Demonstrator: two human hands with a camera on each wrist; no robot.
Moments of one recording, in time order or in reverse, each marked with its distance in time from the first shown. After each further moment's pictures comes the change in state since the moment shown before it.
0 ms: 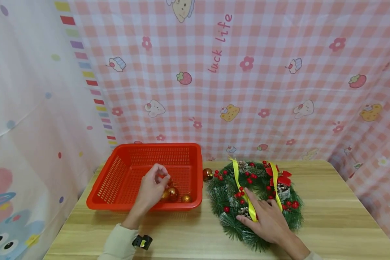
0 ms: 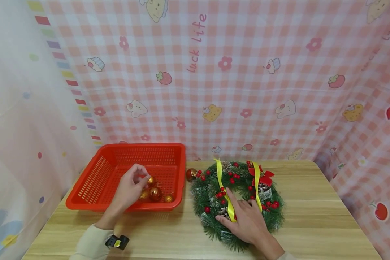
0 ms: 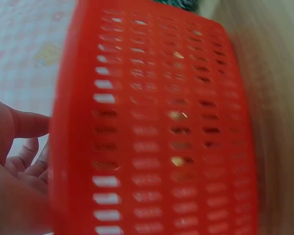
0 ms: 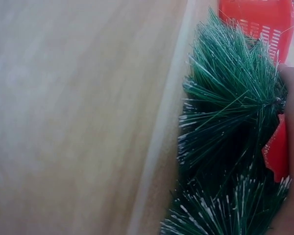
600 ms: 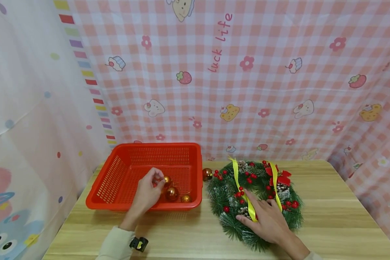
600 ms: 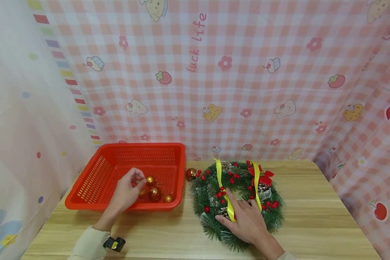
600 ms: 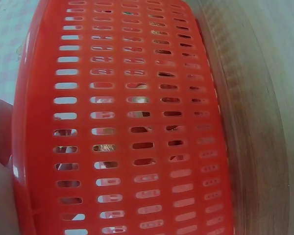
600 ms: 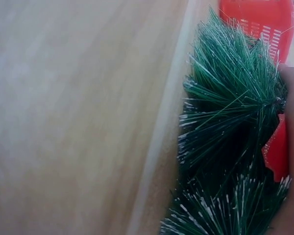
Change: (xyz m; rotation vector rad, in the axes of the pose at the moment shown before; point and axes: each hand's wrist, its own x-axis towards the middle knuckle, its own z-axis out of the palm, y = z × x) left_hand 0.000 -0.021 -0.004 0.140 0.042 0.036; right_hand 0.000 0.000 0.001 -0.004 0.010 -0.009
